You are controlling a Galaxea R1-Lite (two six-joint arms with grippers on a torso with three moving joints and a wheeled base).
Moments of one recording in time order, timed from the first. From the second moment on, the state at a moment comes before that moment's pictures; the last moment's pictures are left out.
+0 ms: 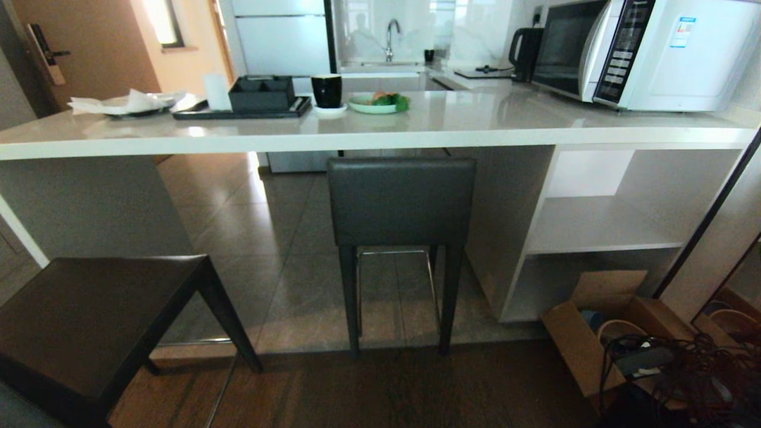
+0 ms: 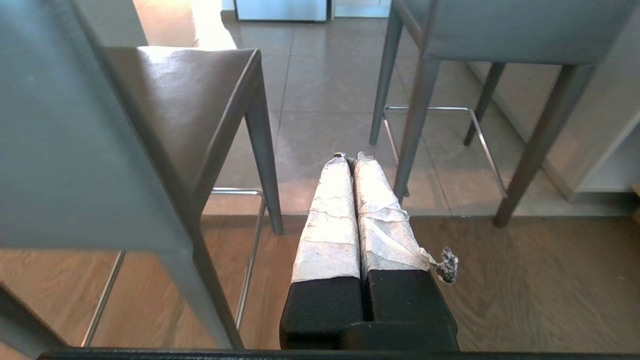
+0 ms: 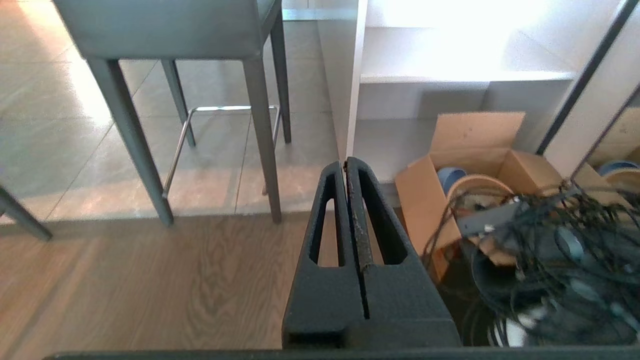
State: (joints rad) left arm 0.00 0.00 0.00 0.00 0.00 0.00; right arm 0.00 0.00 0.00 0.00 0.02 -0.03
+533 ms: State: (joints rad) left arm 0.00 0.00 0.00 0.00 0.00 0.00; right arm 0.00 0.00 0.00 0.00 0.02 -0.03
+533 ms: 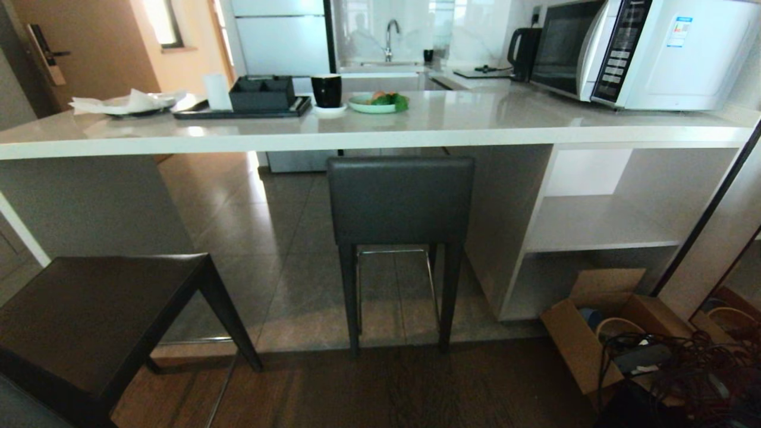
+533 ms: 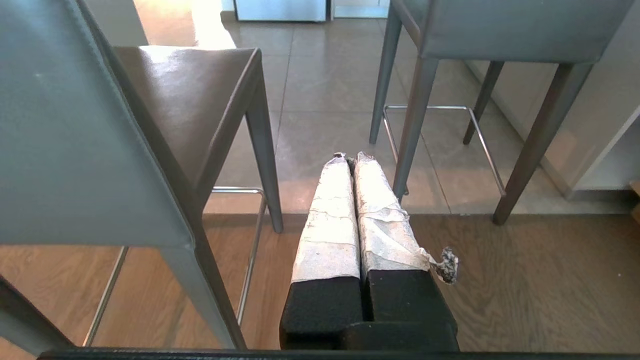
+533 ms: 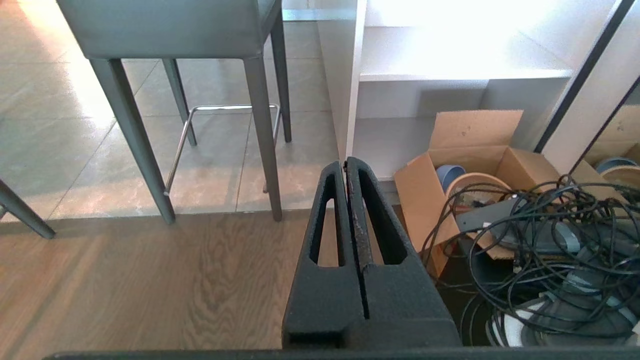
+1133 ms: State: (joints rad) left arm 0.00 0.00 0.00 0.00 0.00 0.00; right arm 0.00 0.00 0.00 0.00 0.02 -0.03
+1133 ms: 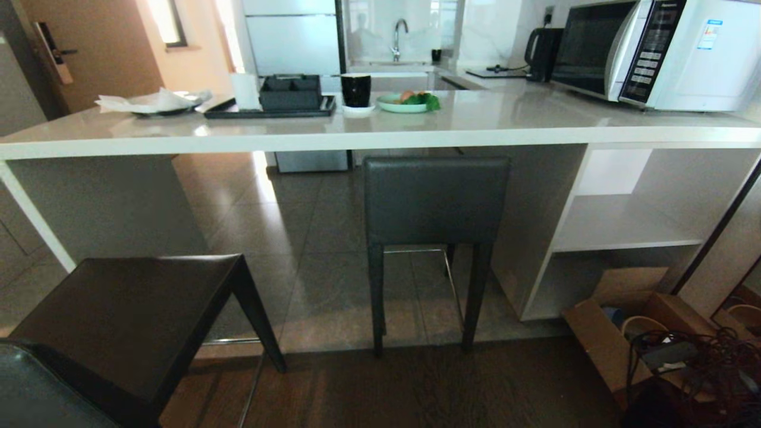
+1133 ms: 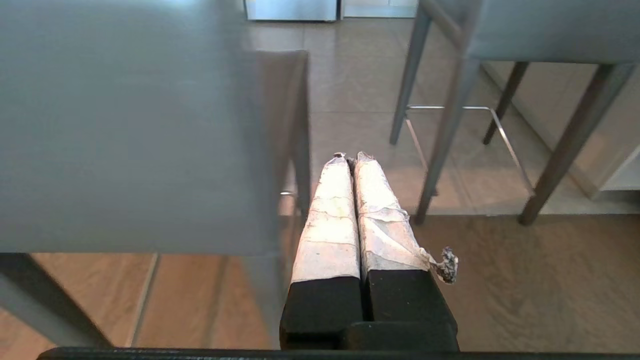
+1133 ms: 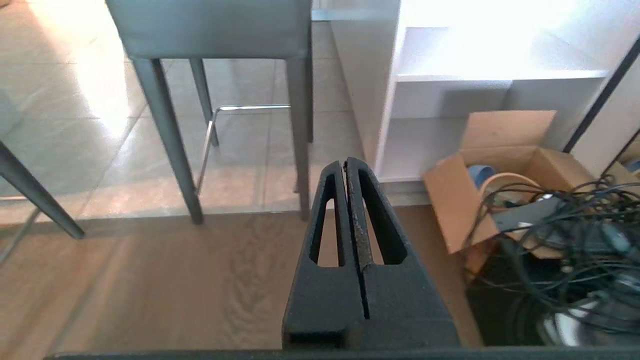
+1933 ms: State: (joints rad) left arm 0.00 0.00 0.00 0.00 0.00 0.00; right arm 0.00 0.00 0.00 0.00 0.02 -0.03
